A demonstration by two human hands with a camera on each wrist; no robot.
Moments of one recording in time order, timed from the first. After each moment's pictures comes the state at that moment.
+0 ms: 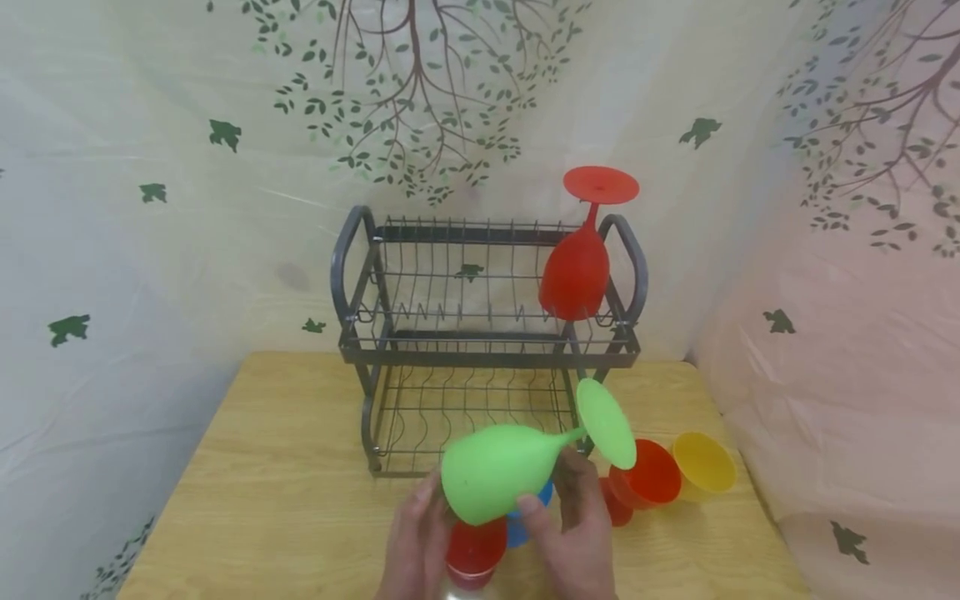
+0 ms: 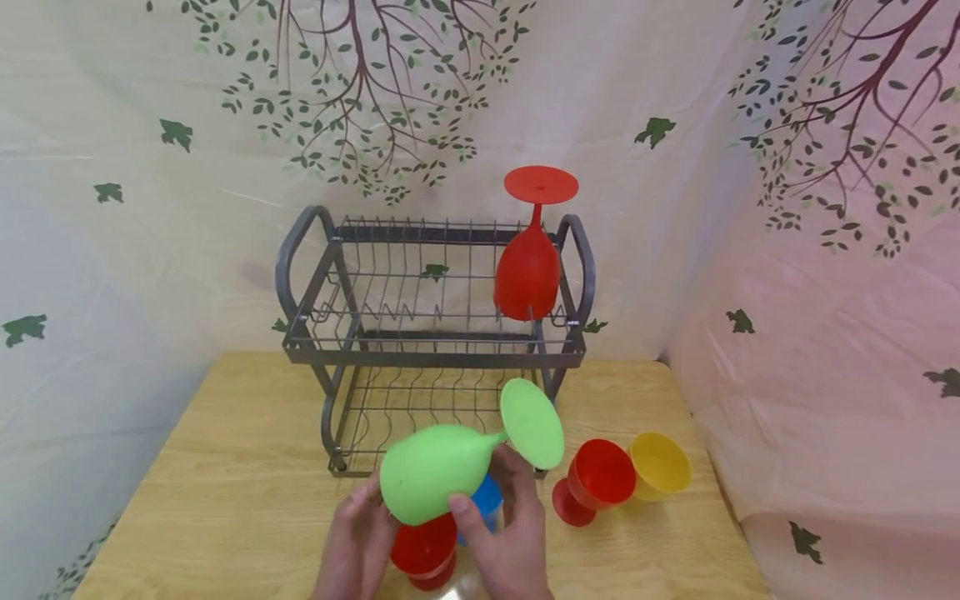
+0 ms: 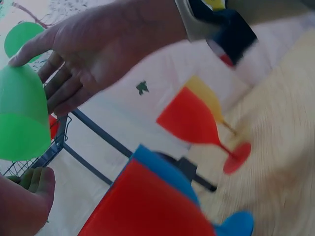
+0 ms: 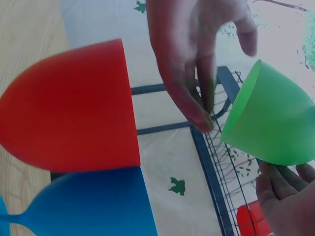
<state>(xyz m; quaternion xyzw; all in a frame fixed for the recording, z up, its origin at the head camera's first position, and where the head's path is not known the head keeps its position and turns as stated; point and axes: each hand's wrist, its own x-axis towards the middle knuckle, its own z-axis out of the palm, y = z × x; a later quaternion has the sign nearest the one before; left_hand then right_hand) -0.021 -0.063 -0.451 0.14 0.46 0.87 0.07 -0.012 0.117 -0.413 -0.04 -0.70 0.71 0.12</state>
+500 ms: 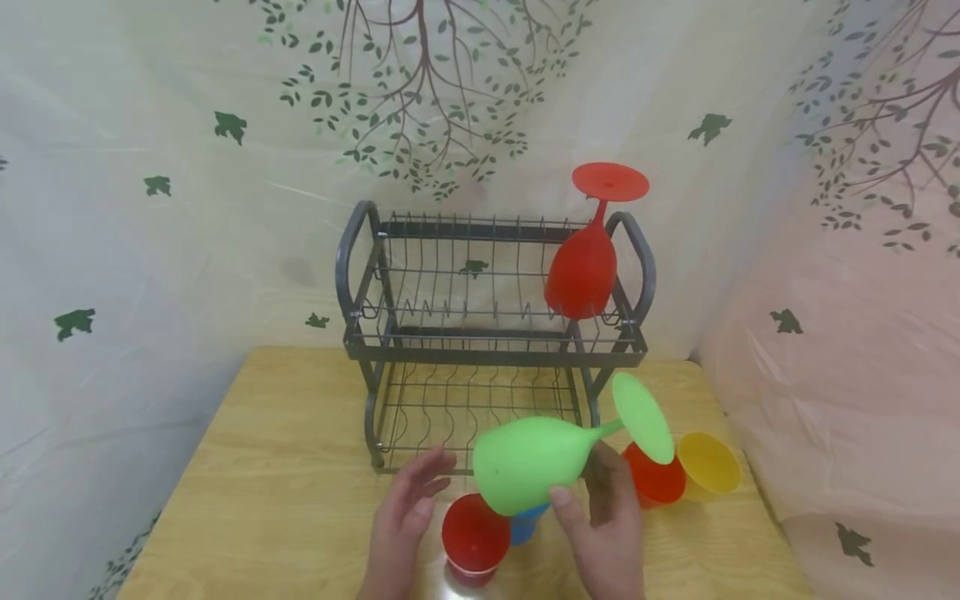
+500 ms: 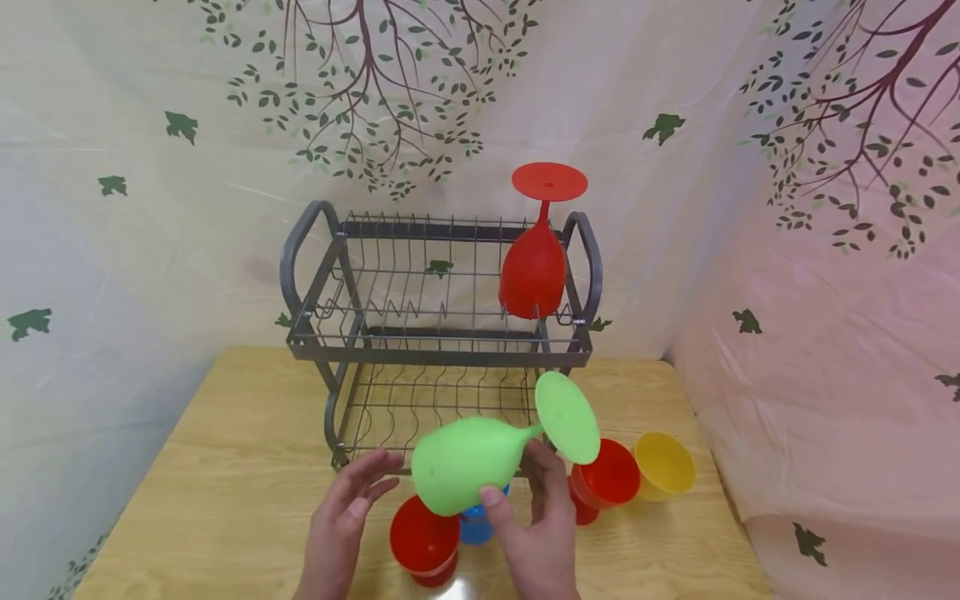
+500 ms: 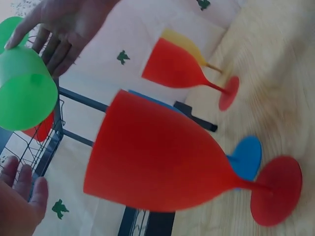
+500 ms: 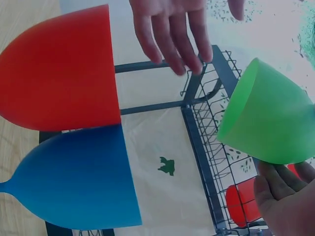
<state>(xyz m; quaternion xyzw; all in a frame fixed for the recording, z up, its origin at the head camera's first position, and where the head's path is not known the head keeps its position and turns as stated) -0.022 -0.077 -0.460 0.14 0.66 0.73 -0.11 -0.020 0.138 -0.421 0.04 -0.67 0.71 0.22</state>
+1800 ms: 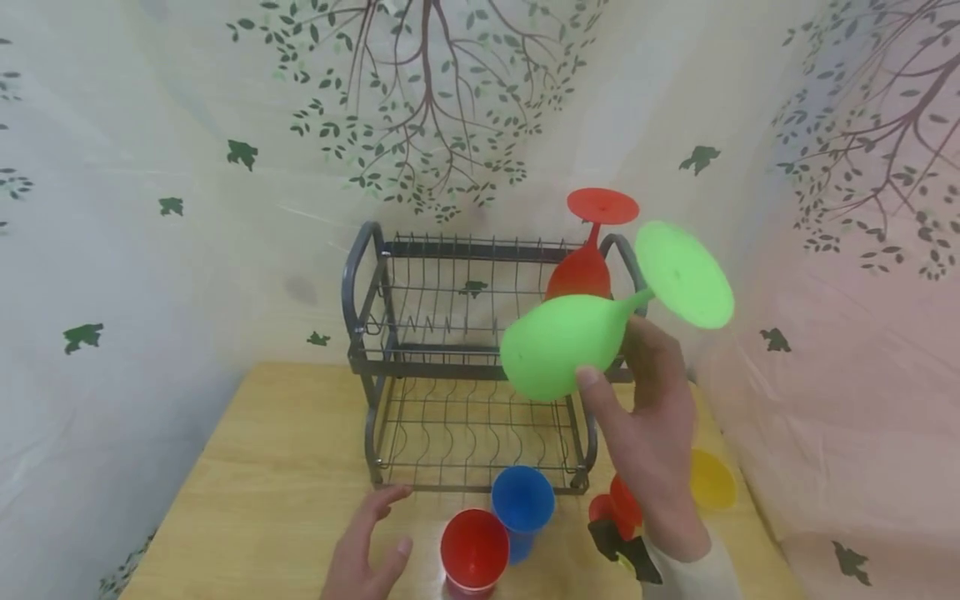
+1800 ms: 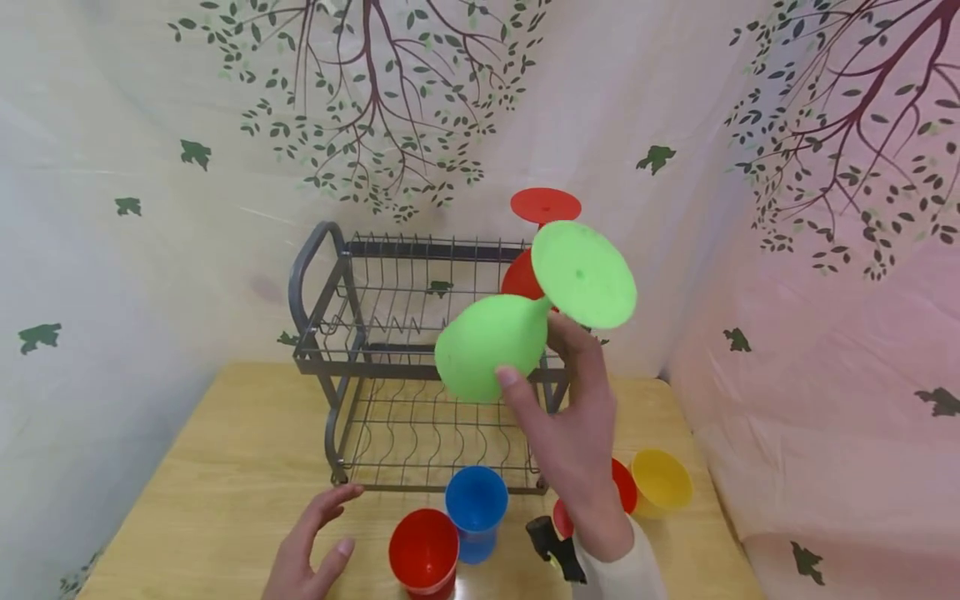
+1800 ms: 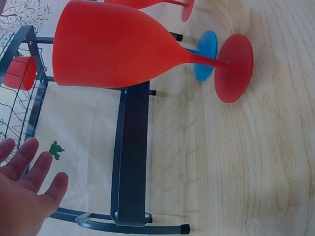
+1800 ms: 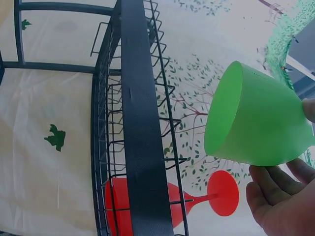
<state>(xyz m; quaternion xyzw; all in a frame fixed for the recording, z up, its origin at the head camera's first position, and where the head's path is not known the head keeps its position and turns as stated) -0.013 -0.131 -0.488 0.15 0.83 0.50 -0.17 -0.091 0.158 -0.288 0.16 -0.73 0.59 0.31</state>
